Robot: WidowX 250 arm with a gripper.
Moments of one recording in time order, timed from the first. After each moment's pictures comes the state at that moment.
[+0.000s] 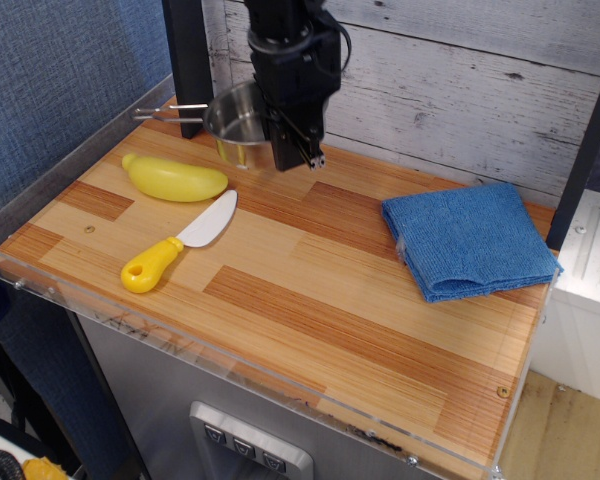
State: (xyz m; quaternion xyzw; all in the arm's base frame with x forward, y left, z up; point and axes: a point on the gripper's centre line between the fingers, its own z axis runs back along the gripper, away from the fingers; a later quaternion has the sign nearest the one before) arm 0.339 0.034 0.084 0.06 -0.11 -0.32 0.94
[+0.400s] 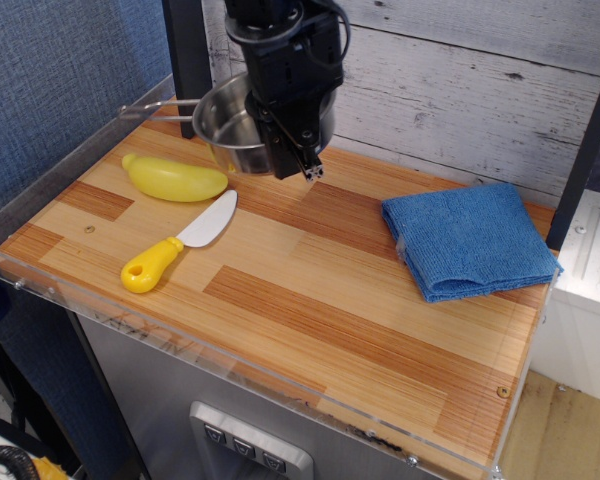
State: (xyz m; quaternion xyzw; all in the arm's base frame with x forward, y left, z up) arm 0.290 0.004 0.116 0.05 -0.14 -0.35 0.93
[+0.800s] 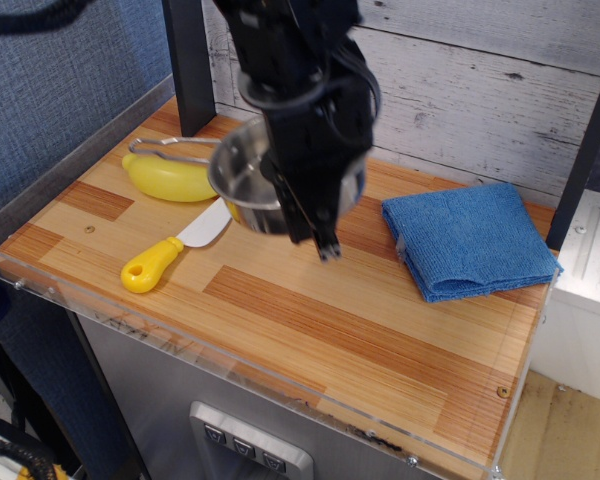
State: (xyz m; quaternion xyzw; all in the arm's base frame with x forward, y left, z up) arm 0.245 -0.035 0.113 0.04 -0.14 -0.40 0.90
